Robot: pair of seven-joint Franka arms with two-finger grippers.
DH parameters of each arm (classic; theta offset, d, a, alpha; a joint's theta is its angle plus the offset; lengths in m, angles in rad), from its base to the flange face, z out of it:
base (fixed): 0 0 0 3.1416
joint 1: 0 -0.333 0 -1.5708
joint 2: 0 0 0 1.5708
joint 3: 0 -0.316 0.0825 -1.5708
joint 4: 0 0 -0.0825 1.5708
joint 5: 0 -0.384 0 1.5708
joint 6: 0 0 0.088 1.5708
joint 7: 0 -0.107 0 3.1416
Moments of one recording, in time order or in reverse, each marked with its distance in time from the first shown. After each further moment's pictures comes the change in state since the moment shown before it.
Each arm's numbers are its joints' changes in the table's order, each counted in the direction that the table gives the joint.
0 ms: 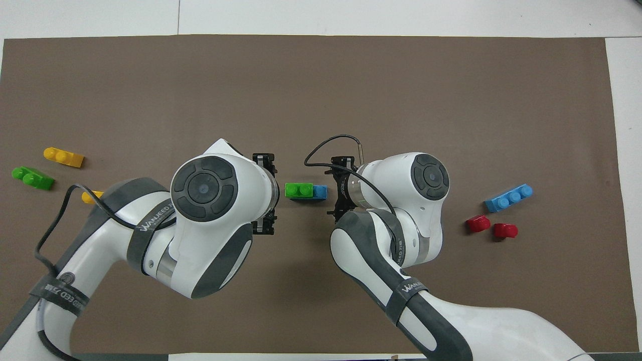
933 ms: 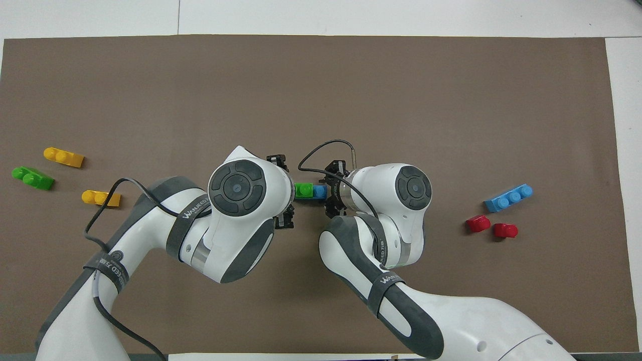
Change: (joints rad) left arm 0.024 -0.102 -0.009 -0.010 -0.001 -0.135 0.146; right arm -0.033 -0.074 0.006 -0.003 -0.044 -0.123 0.000
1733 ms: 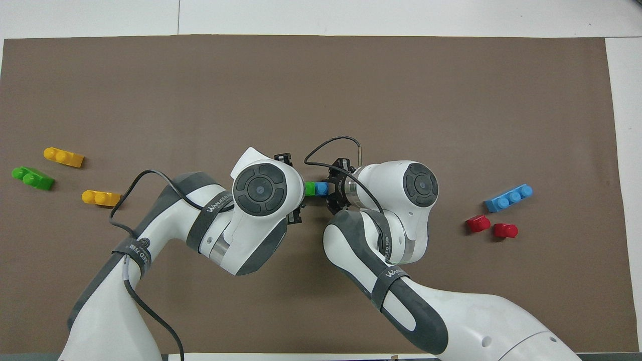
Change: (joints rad) left arm 0.024 -0.076 0.001 0.020 -0.074 -0.056 0.105; right arm 0.009 -0.001 0.002 0.000 -0.027 0.000 0.001
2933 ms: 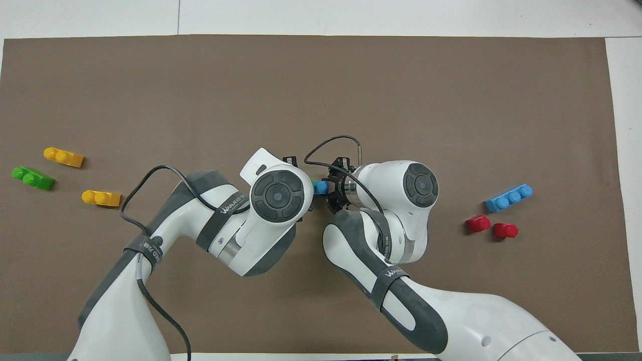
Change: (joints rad) left arm 0.015 -0.008 0.003 0.020 -0.084 0.019 0.007; right arm 0.000 -0.002 0.000 0.003 0.000 -0.011 0.002
